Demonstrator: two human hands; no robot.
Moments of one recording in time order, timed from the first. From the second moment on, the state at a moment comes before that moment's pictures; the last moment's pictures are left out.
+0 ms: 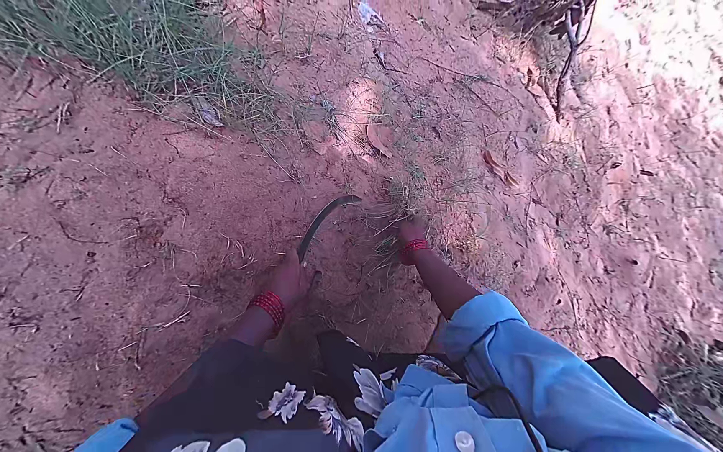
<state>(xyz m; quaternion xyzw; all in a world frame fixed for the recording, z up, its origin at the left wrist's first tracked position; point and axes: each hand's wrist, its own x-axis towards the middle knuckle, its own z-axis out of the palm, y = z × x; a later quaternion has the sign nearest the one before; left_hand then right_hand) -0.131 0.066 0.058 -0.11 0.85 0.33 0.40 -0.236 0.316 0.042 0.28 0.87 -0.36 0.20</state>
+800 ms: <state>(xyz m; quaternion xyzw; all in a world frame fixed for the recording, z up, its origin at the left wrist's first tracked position) 0.029 -0.009 0.002 -0.22 0.86 0.46 -0.01 -0.232 0.277 0.035 -0.21 0.95 -0.18 0.13</state>
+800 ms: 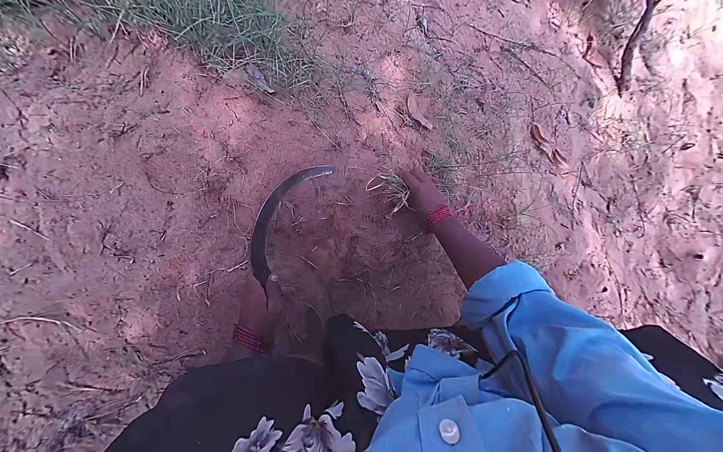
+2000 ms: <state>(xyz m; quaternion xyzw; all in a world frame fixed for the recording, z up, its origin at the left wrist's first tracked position) 0.024 -0.031 -0.020 -0.21 0.87 0.45 -0.01 -0.132 0.338 0.023 -0.37 0.86 -0.03 0.35</state>
